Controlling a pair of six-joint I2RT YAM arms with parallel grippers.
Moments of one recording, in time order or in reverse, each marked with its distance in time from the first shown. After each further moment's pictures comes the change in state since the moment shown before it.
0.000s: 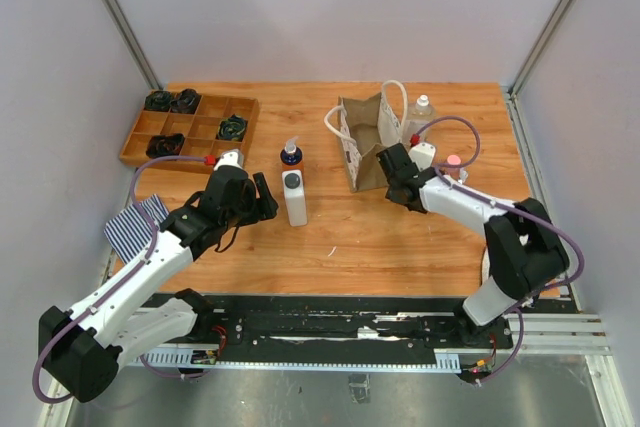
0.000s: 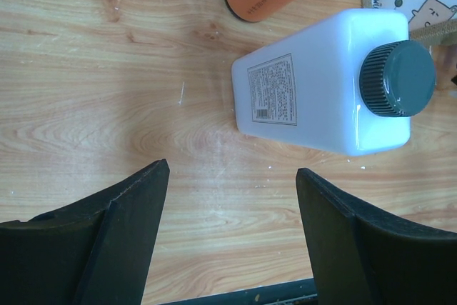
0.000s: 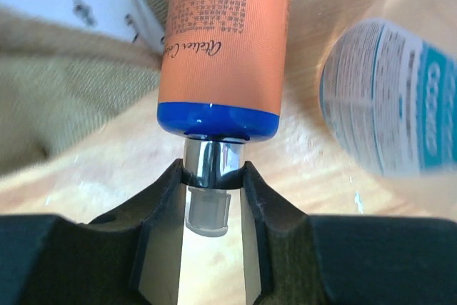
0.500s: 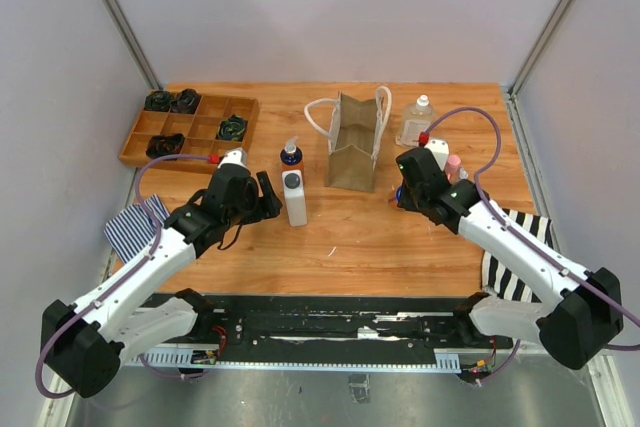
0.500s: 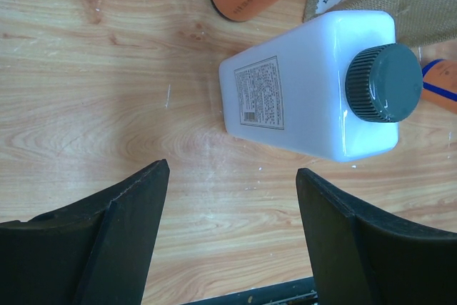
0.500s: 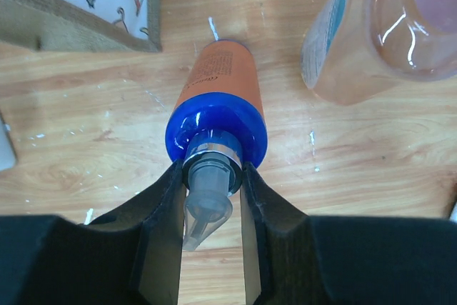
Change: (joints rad) left arm 0.000 0.024 0.000 0.039 0.027 -0.002; right arm 0.109 -0.450 0.003 -0.272 -0.067 -0.174
